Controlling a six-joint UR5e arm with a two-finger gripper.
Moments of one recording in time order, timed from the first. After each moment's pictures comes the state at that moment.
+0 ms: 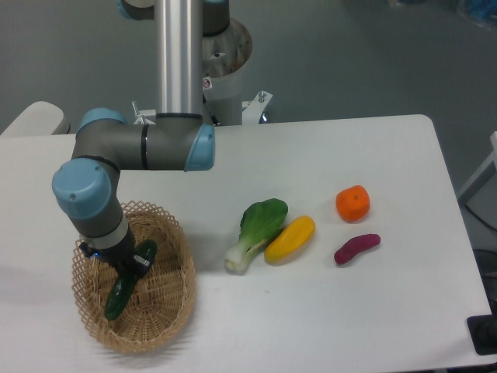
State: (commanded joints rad) arm 2.03 -2.04 -1.54 -0.93 1.59 0.49
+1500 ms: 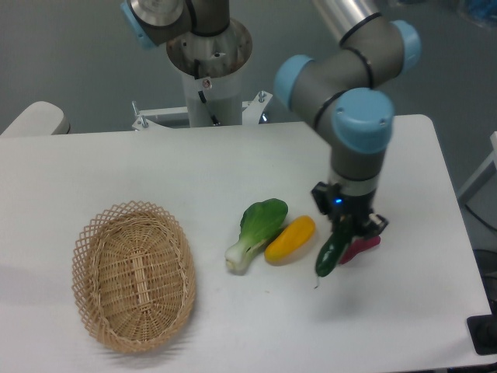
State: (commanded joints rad) arm 2.66 -1.98 -1.48 -1.10 1.57 1.43
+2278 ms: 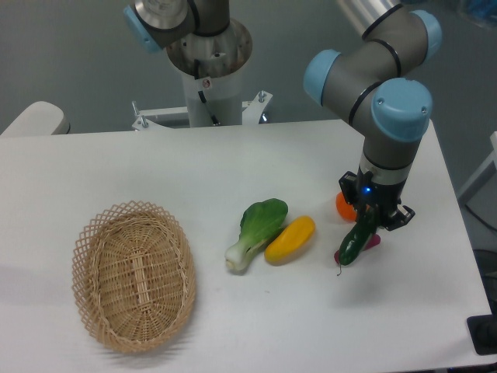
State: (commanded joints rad) arm 2.68 -1.99 -1.49 -1.10 1.55 1.44
